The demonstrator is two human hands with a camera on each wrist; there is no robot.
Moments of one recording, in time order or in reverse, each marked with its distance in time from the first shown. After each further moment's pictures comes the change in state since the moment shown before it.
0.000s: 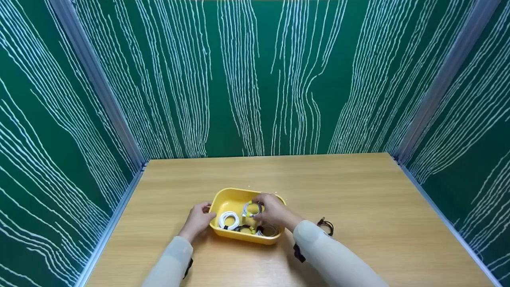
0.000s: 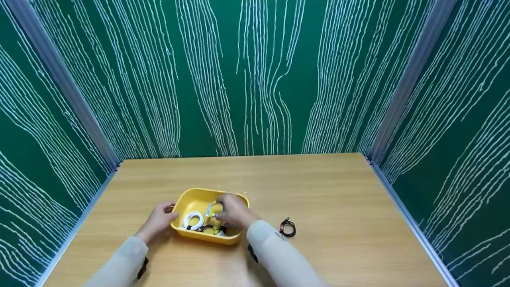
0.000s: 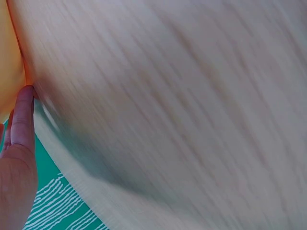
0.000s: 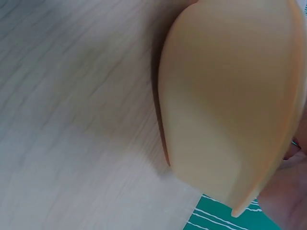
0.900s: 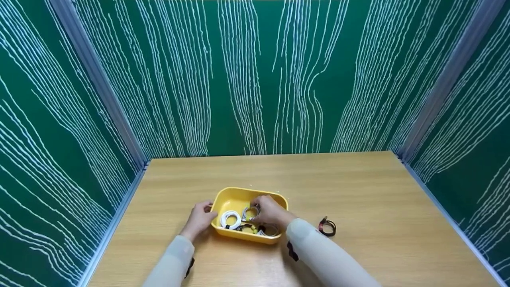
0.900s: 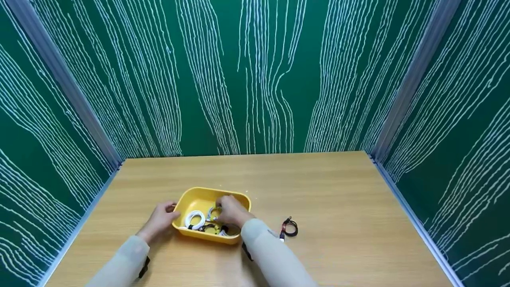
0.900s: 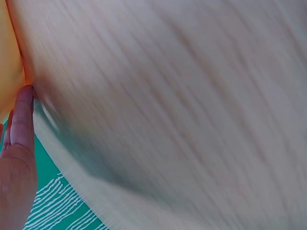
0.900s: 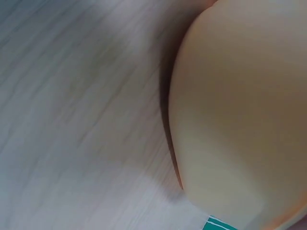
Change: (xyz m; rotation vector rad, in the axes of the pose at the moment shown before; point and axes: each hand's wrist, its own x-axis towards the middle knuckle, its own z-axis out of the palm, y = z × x) left_hand 0.001 0.000 0.001 -0.010 -0.002 -0.013; right_hand 0.016 0.009 0.017 -0.048 -0.063 -0.048
